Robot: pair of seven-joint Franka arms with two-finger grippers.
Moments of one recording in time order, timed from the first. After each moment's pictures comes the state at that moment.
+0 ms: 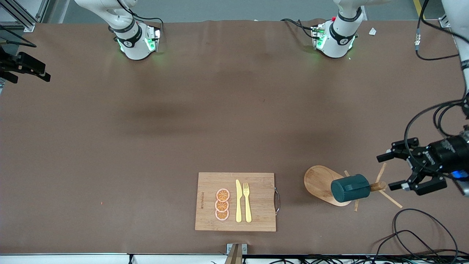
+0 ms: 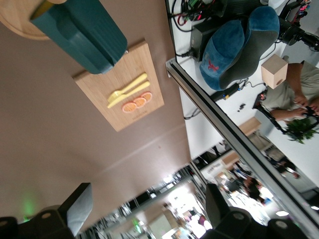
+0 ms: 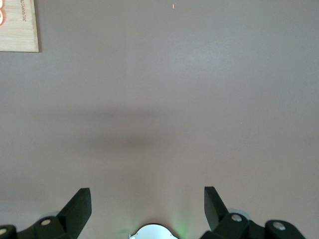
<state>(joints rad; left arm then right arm) 0.02 0.45 0.06 -1.22 -0.92 1.76 -0.88 0.00 -0.08 -0.07 -1.57 0.02 1.41 -0.09</state>
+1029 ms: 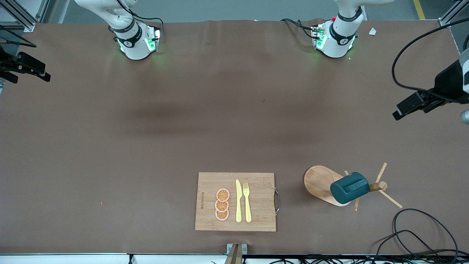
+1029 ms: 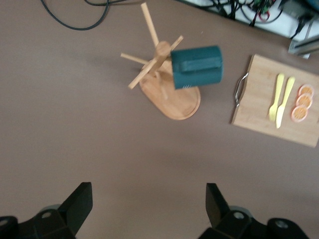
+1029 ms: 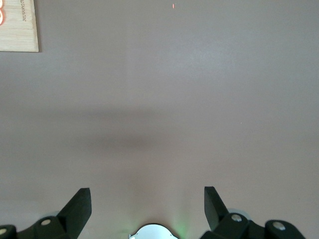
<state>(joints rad) -0.07 0.08 0.00 -1.43 -0.10 1.59 -0.29 0.00 -0.08 -0.07 -1.57 0.02 1.41 -0.09</state>
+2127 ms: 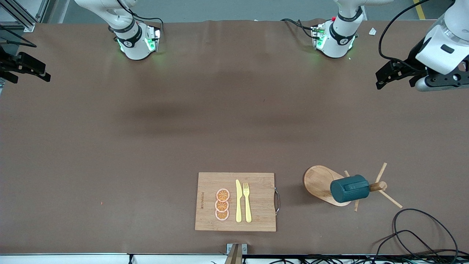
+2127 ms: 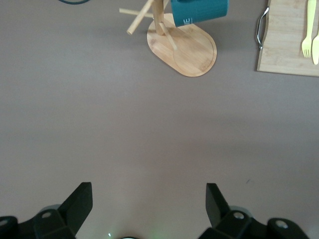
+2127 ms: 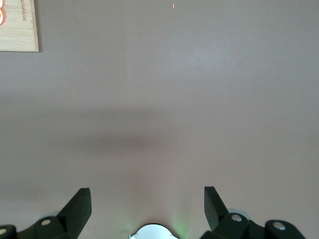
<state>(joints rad) -0.05 -0.08 -0.11 -1.62 0.00 1.55 -0.23 0.00 -0.08 -0.07 -1.57 0.02 1.41 -0.09</state>
